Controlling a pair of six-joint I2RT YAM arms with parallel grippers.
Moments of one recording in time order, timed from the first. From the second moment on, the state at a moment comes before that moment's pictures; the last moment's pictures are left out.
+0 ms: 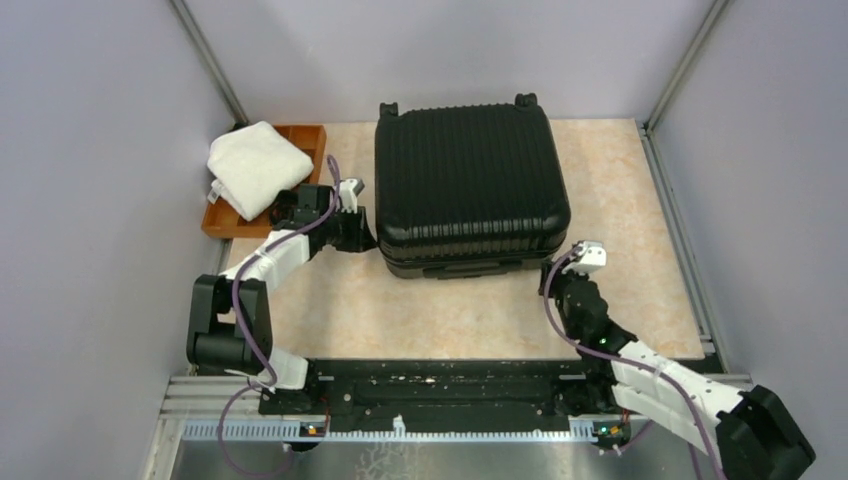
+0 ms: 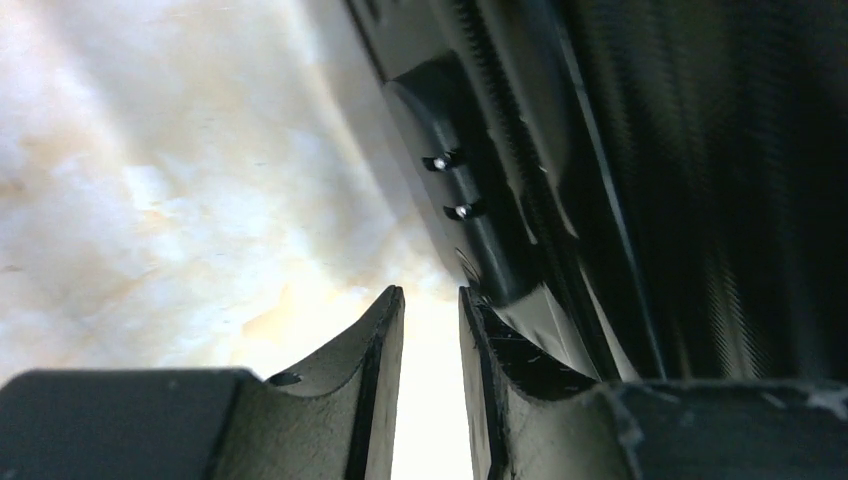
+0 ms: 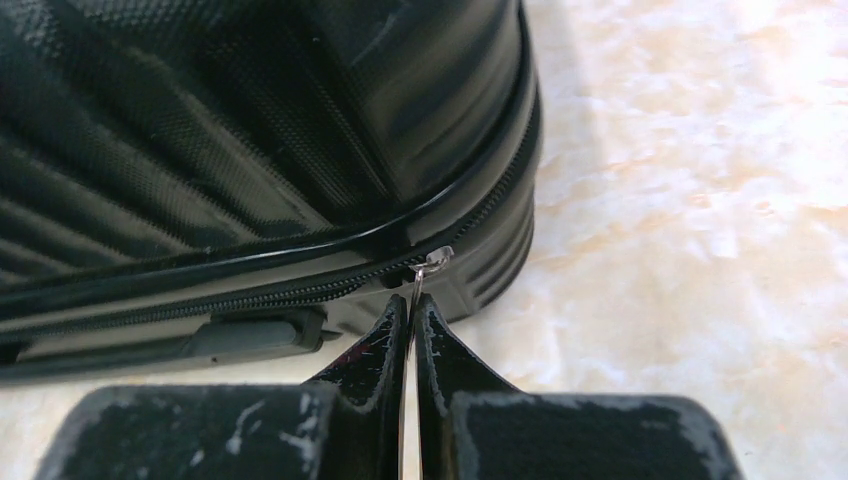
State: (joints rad) left arm -0.13 1.49 0.86 -0.22 0.45 -0.07; right arm 0.71 0.72 0.08 0.42 0.57 0.38
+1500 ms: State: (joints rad) left arm 0.10 1.50 1.12 -0.28 0.64 -0.06; right arm 0.42 1.28 0.30 0.77 -0.12 0.39
